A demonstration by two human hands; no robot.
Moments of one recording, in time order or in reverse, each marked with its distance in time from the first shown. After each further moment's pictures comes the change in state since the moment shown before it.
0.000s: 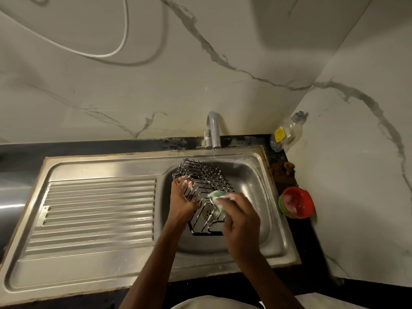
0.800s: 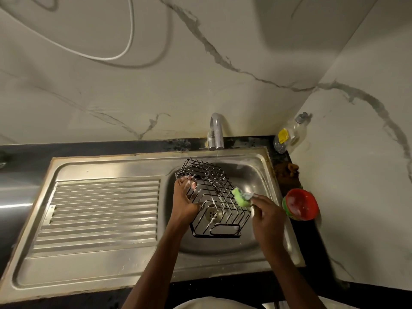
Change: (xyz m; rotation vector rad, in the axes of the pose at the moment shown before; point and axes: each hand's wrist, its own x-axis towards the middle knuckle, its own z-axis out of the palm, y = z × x) left_hand -0.003 0.009 -0.003 0.040 -0.018 0.005; right_hand 0.007 0.068 -0.008 0.012 0.042 0.258
